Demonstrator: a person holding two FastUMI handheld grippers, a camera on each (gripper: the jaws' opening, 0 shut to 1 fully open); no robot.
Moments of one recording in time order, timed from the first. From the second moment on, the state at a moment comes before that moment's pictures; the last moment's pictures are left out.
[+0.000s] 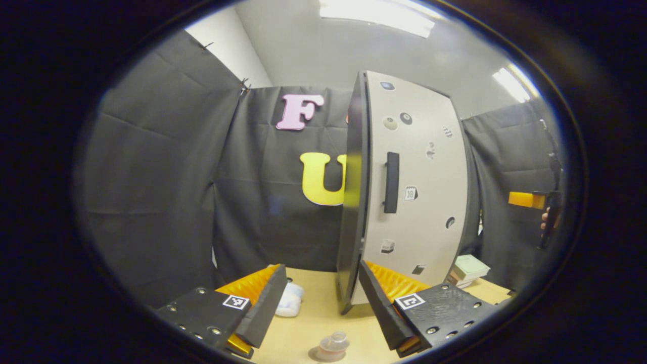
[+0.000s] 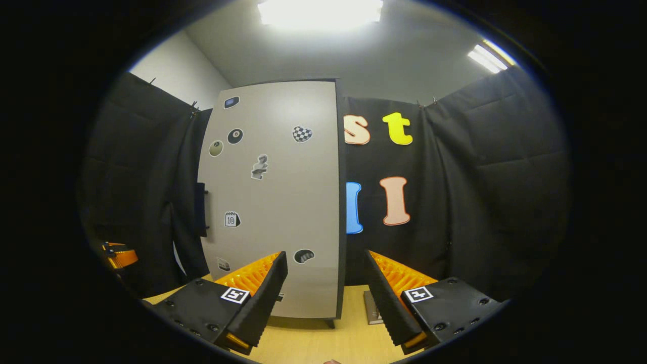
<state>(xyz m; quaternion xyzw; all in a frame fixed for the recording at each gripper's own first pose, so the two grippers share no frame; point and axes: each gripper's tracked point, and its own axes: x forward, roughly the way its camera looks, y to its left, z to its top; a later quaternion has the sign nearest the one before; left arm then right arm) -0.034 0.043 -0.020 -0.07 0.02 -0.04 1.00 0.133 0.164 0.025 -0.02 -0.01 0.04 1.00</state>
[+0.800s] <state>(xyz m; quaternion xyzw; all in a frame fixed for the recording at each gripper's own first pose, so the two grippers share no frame) -0.007 0.050 0.023 -0.04 0.00 0.00 1.00 0.090 0.070 0.019 -0.02 -0.01 0.02 1.00</state>
